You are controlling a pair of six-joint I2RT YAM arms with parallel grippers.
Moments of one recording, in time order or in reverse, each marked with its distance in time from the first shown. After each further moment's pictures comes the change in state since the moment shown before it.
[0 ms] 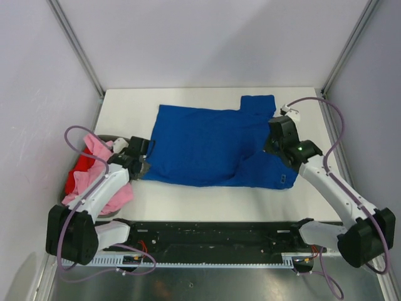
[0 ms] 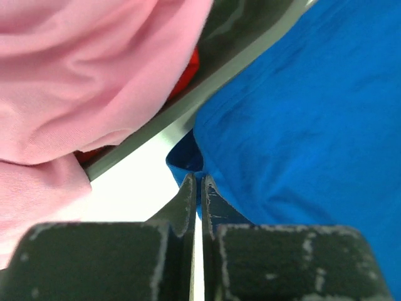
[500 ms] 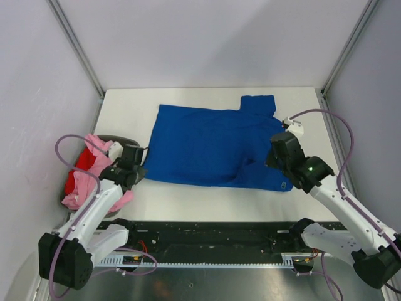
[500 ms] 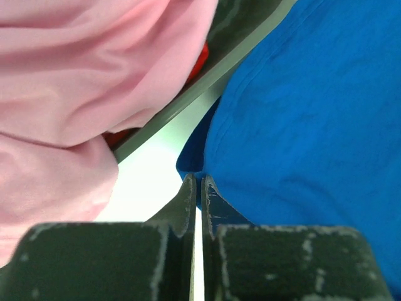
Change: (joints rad) left arm -0.011 -0.200 -0.058 -0.005 -0.005 0.077; right arm 0.132 -0.208 -0.050 -0.116 0.077 0.037
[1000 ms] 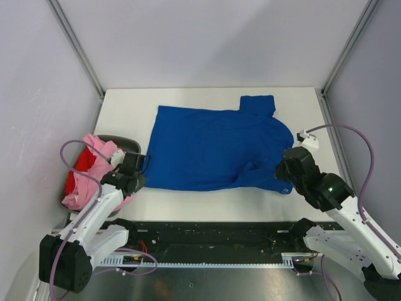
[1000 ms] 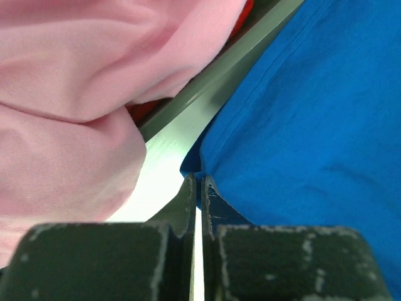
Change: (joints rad) left arm -0.002 -0.076 -0.125 -0.016 0.033 0.021; right arm 0.079 -0.225 -0.059 -0.176 0.031 0.120
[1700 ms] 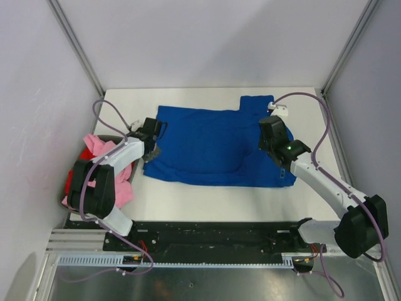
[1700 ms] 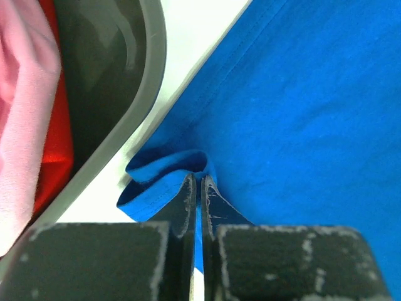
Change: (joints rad) left arm -0.005 0.668 0.449 0.134 -0.008 0.111; right arm -0.133 0.479 0.081 0.446 0.029 -0.338
